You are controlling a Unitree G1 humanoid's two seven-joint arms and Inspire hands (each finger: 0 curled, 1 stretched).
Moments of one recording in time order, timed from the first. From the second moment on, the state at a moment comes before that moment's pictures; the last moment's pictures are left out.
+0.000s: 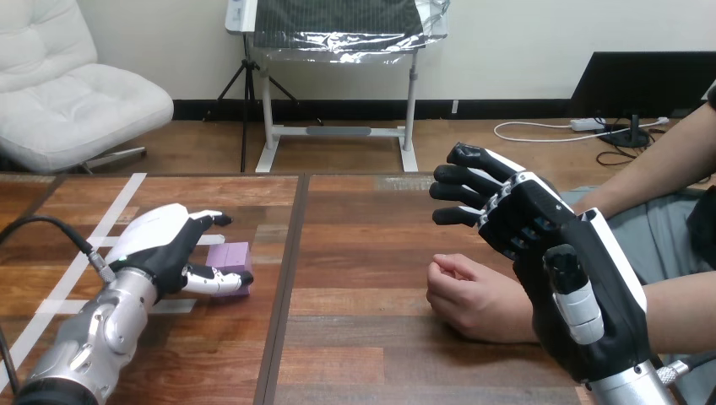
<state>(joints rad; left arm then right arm) -0.55 0.50 -0.28 0.98 0.61 -0.22 0.05 0.20 -0.16 -0.02 -0.15 0.34 -0.45 0.51</state>
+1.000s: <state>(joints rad) -0.62 0.49 -0.30 1.07 0.60 -0.22 -0.01 0.20 -0.16 -0.02 -0.15 0.36 -0.45 0.52</state>
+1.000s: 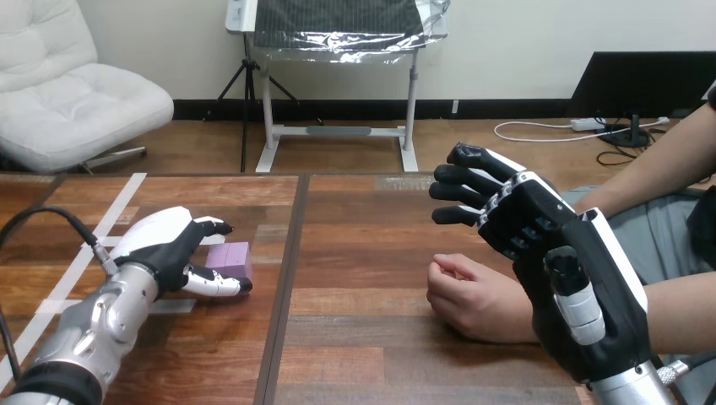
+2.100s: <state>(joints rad) -0.65 0.44 -0.32 1.13 0.60 -0.19 -0.03 0.20 -0.16 -0.02 -0.15 0.35 -0.45 0.51</state>
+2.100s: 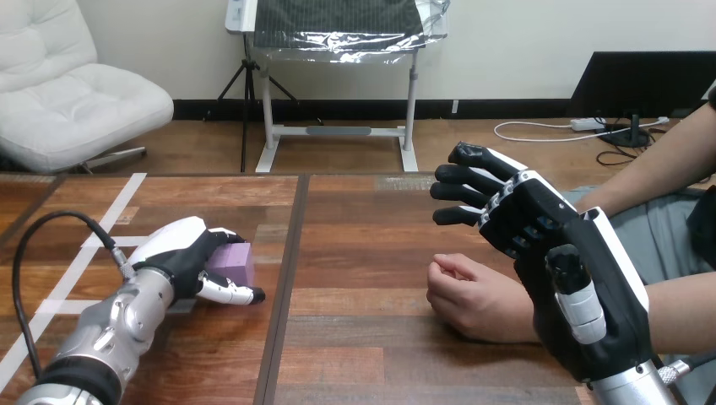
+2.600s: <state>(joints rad) -0.67 0.44 -0.34 1.14 0.60 -0.19 -0.04 0.20 -0.16 -0.02 -0.15 0.35 -0.45 0.51</state>
